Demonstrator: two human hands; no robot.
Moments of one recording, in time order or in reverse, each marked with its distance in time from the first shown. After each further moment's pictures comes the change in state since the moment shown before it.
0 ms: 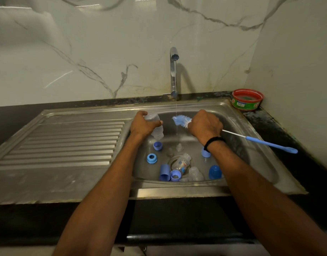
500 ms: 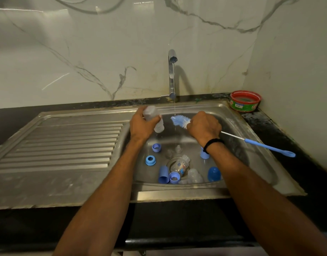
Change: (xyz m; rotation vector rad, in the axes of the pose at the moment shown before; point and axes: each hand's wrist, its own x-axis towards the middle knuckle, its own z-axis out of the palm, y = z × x) left_hand -0.006 0.003 0.004 -0.073 0.088 0.182; right_hand 0.001 -0.001 0.000 0.025 0.011 0.011
